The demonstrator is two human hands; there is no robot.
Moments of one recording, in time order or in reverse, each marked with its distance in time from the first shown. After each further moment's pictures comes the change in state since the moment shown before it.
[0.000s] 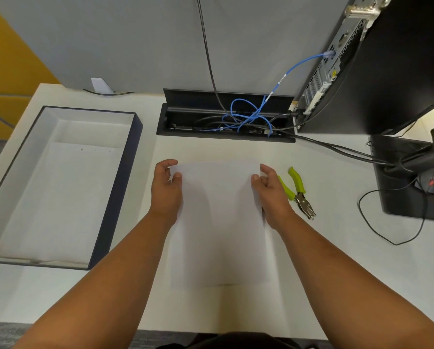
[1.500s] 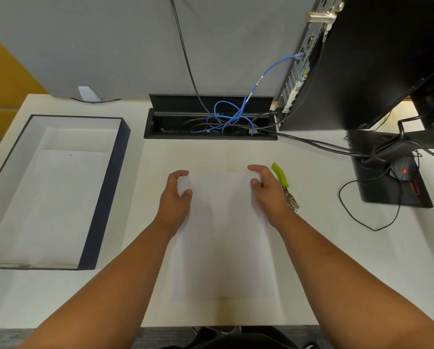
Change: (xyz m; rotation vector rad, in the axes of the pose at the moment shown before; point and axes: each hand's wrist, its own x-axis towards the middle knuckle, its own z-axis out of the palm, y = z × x) left_hand -0.027 -0.022 0.018 0.198 -0.227 0.151; right_hand -0.022 -0.008 -0.035 -0.202 0.011 -0.181
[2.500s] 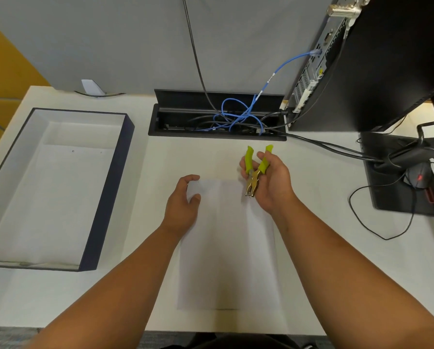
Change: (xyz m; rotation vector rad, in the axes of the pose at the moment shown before) left_hand 0.003 -0.014 0.008 0.026 -0.034 0.069; right_hand 0.029 -0.045 0.016 0.950 -0.006 0.428
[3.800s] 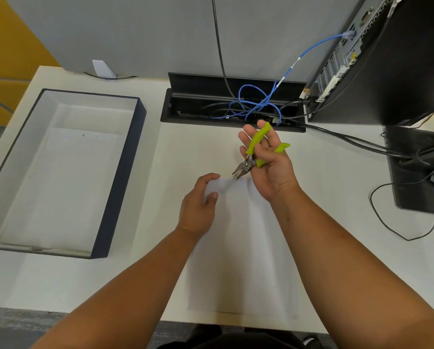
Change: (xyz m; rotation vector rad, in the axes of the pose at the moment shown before) left_hand -0.018 -0.007 0.009 0.083 -0.007 0.015; right_hand 0.008 0.023 0.027 -0.081 -0.361 -0.230
